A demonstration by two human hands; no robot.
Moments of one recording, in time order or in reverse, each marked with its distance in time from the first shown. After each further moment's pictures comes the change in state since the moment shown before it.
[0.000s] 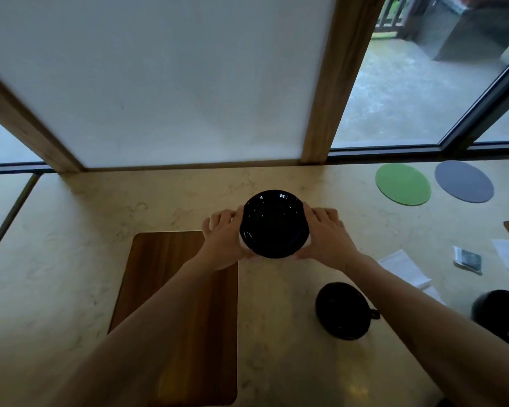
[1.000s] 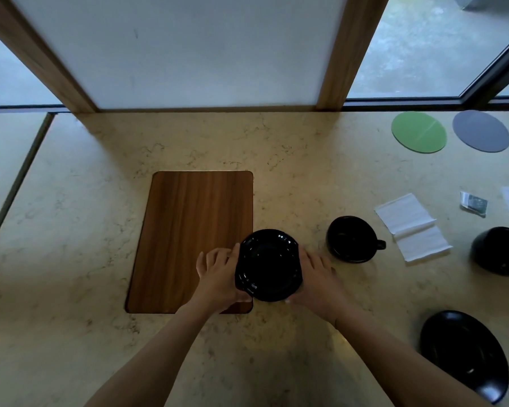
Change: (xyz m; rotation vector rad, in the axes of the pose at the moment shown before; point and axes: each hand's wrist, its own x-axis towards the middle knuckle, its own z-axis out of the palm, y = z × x) left_hand -0.200 -0.031 0.086 0.066 -0.197 -0.136; right_hand -0.178 -0.063 0.111 0.117 -0.277 0.119
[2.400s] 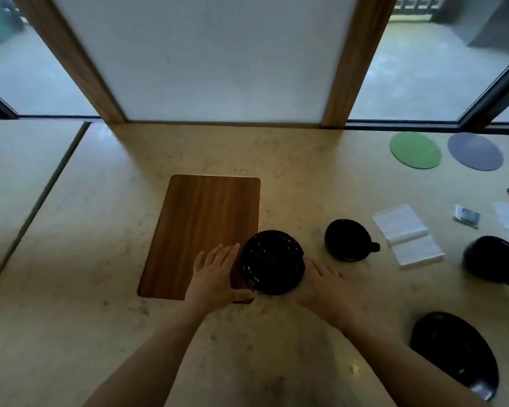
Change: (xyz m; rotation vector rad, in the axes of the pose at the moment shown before) left_hand -0.041 -0.002 -0.006 0.083 0.087 -0.011; right_hand -0.037 0.005 -0.005 -0.063 0.024 -0.052
